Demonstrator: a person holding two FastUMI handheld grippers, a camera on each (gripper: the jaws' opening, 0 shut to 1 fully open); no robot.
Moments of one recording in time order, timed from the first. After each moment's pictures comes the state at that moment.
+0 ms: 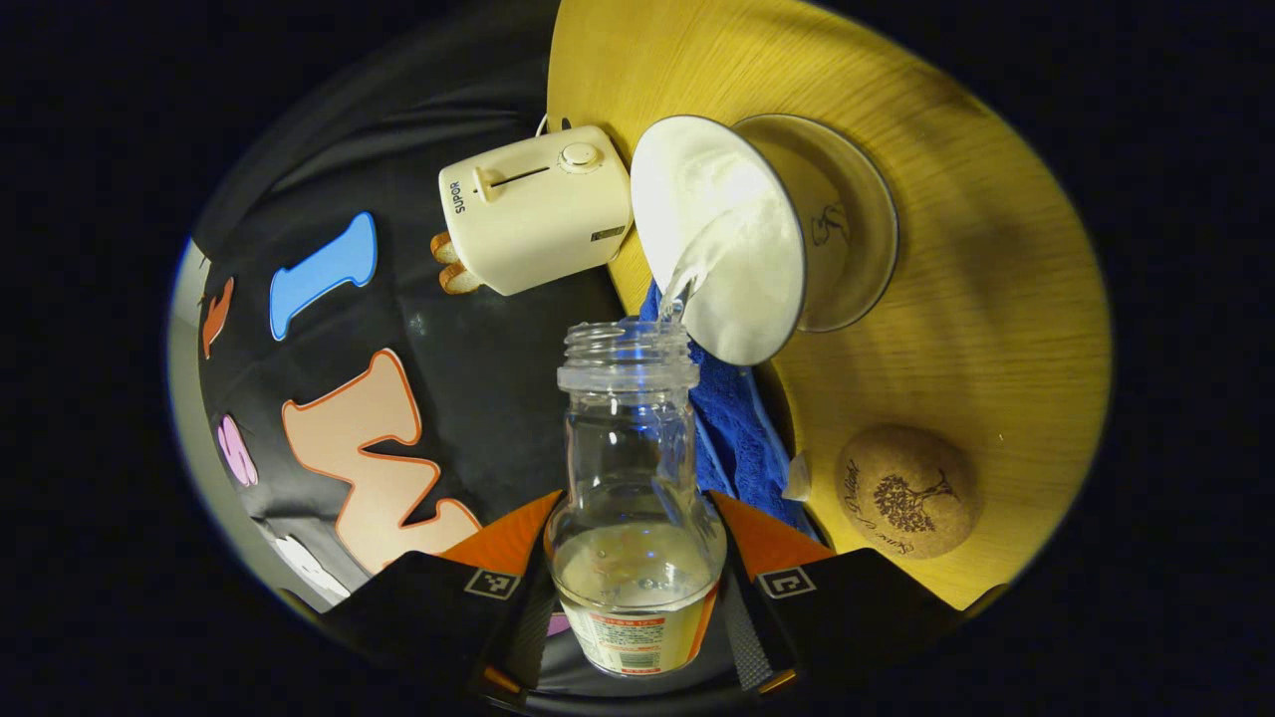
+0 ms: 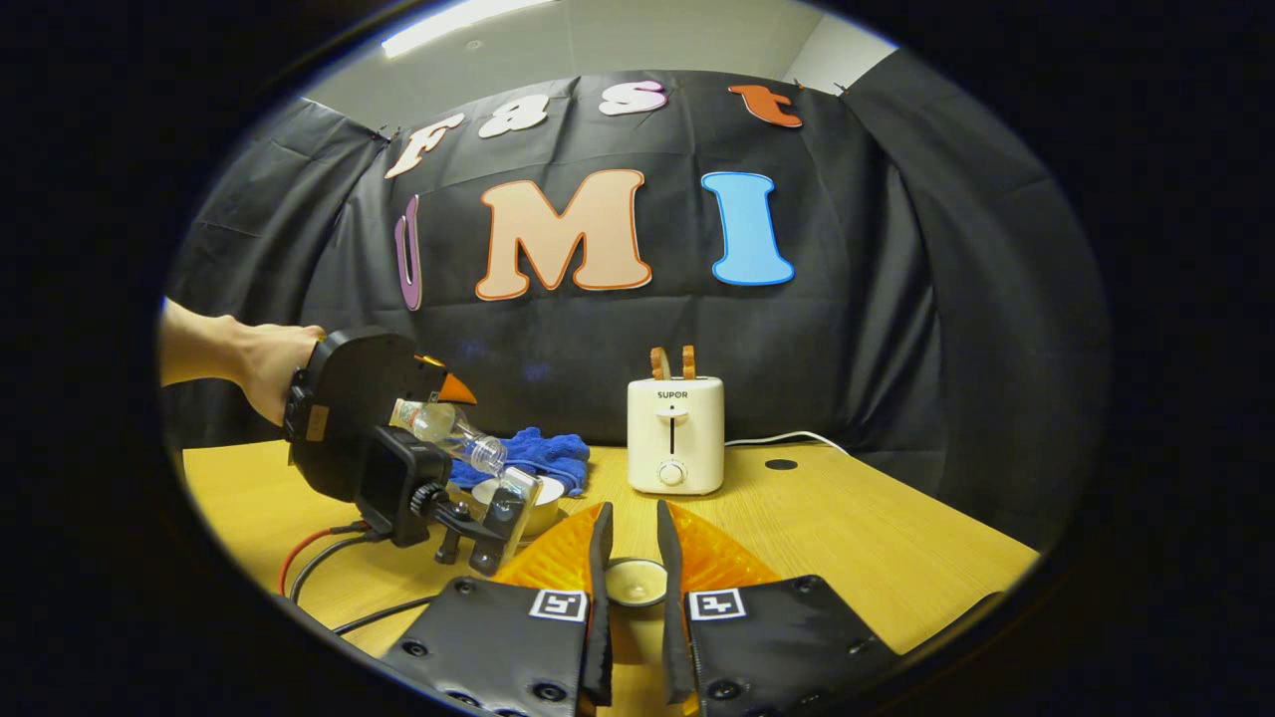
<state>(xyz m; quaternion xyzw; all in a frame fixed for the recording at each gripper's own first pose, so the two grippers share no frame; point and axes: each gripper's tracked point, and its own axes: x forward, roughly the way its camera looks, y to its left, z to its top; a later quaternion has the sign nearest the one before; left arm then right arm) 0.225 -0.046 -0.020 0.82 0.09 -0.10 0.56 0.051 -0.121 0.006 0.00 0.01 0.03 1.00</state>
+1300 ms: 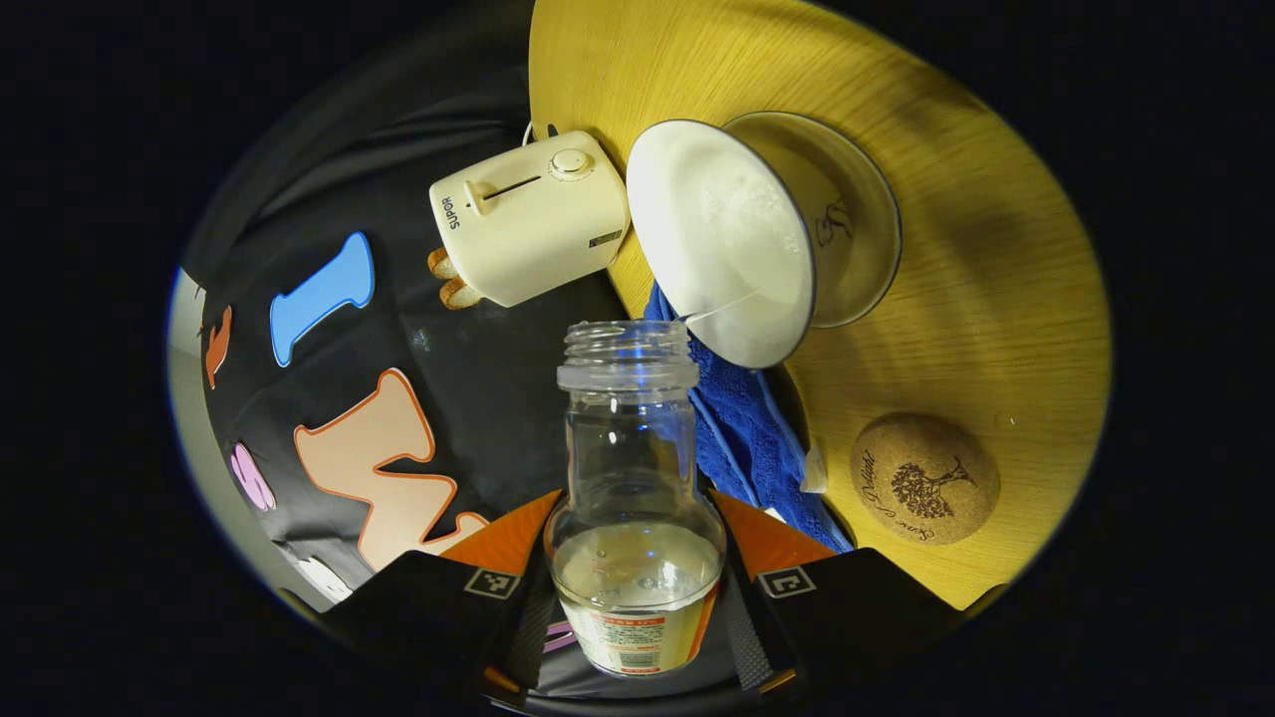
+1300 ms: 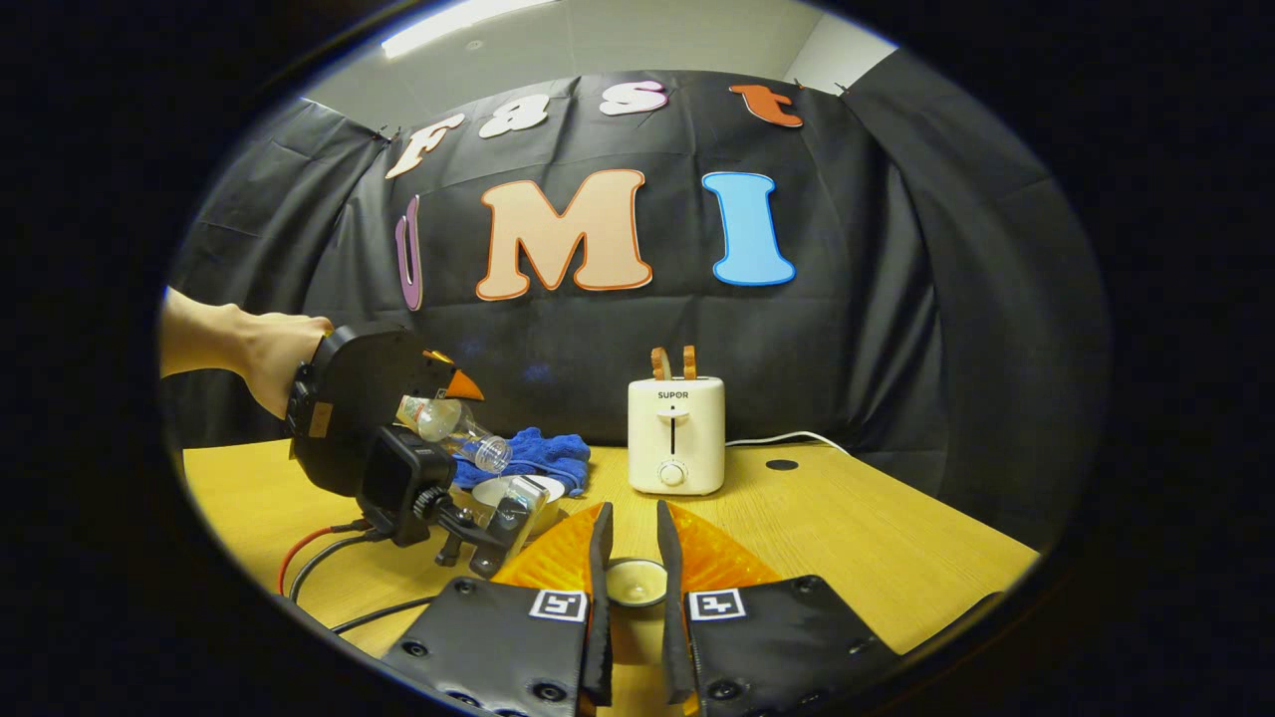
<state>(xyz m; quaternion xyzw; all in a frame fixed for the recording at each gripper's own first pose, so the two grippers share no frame) 0.226 -0.052 -0.015 0.83 0.08 -0.10 0.54 0.052 -0.122 0.006 0.00 0.01 0.03 1.00</state>
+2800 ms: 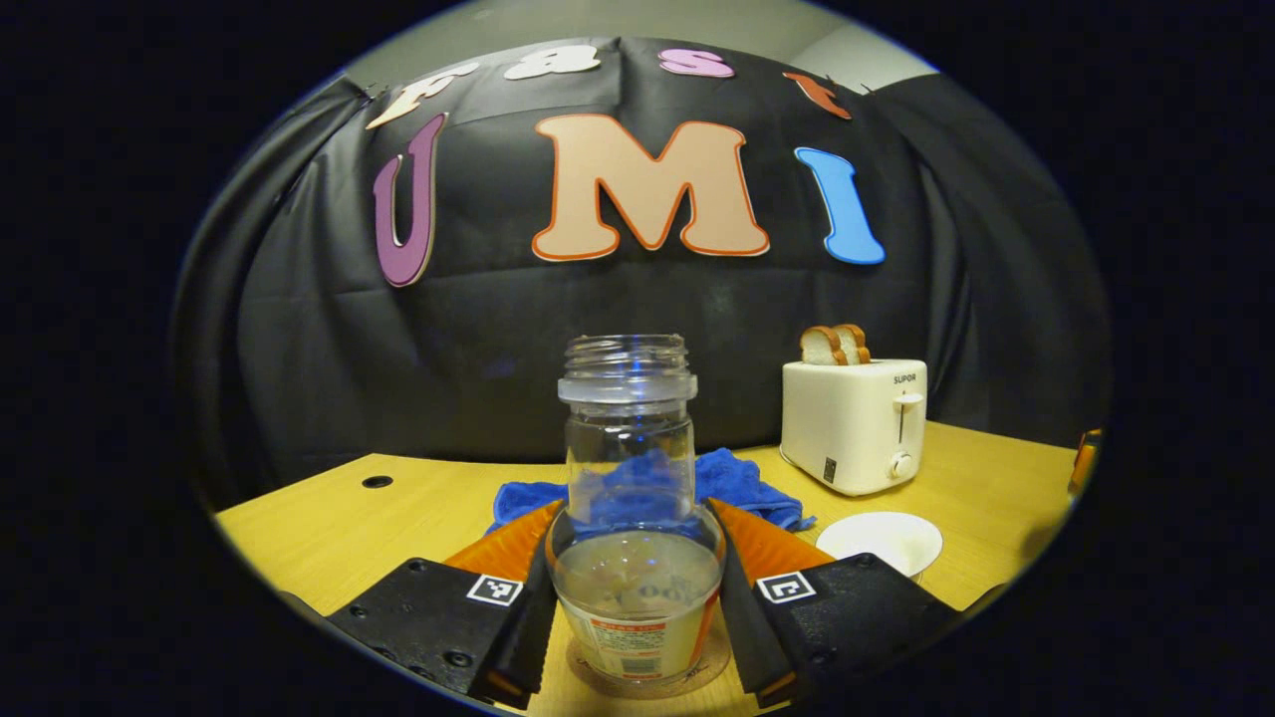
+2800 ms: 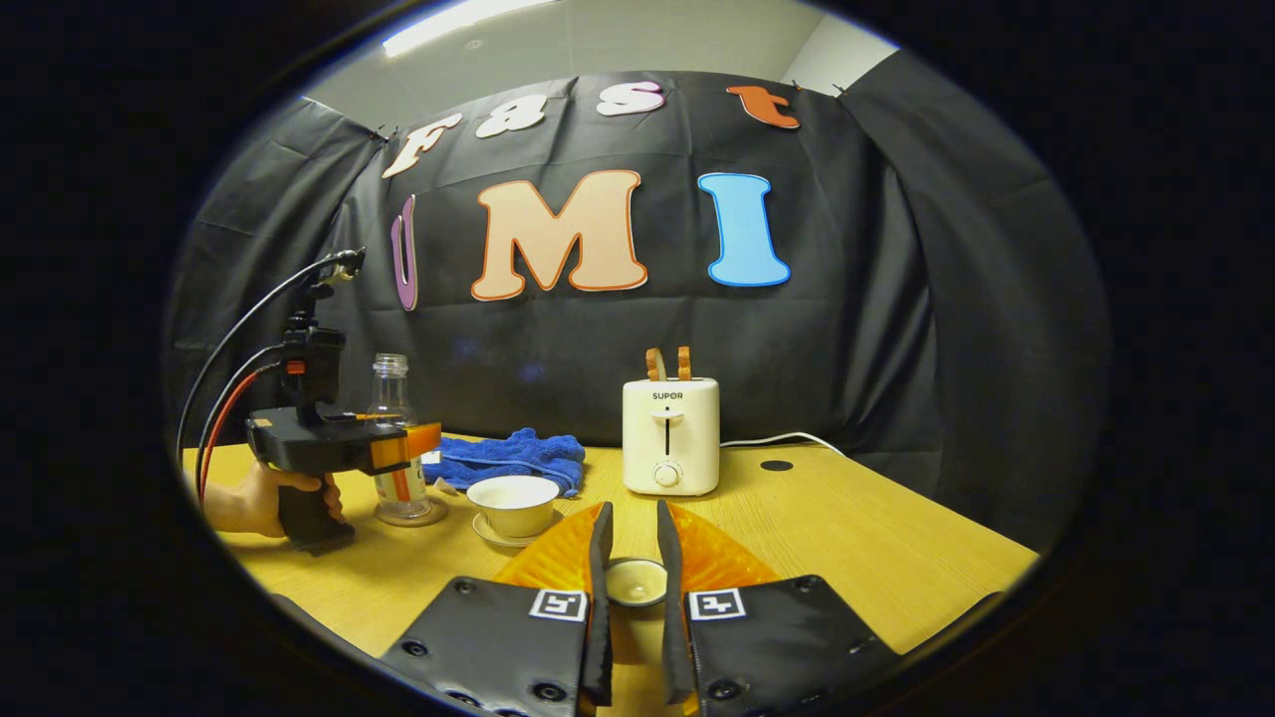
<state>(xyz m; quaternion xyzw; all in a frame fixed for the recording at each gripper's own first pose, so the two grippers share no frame) 0.201 -0.074 0.000 0.00 0.00 -0.05 1.00 0.052 -0.125 0.007 0.00 0.00 0.02 1.00</state>
